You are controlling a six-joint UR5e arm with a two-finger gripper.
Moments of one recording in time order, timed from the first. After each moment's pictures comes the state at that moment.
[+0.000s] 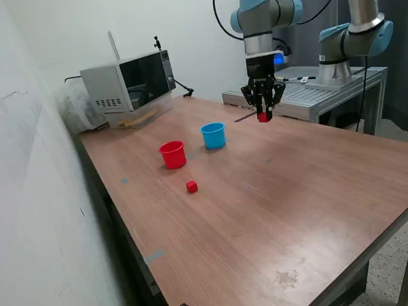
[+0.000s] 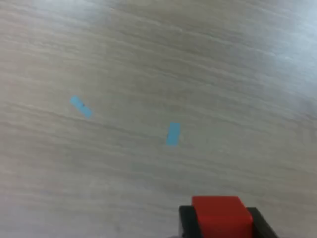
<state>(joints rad) 0.04 -1.17 1.74 -2.25 -1.49 2.96</state>
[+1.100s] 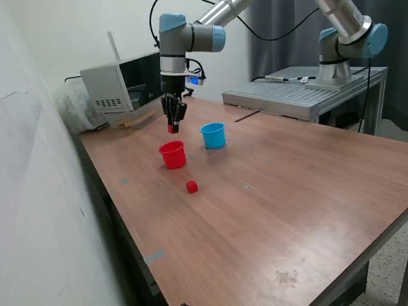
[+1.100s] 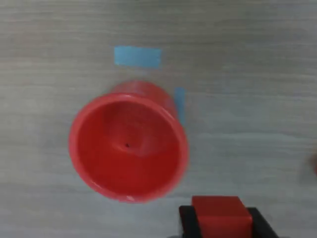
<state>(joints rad) -0.19 -0.81 1.22 -2.24 -1.59 2.95</state>
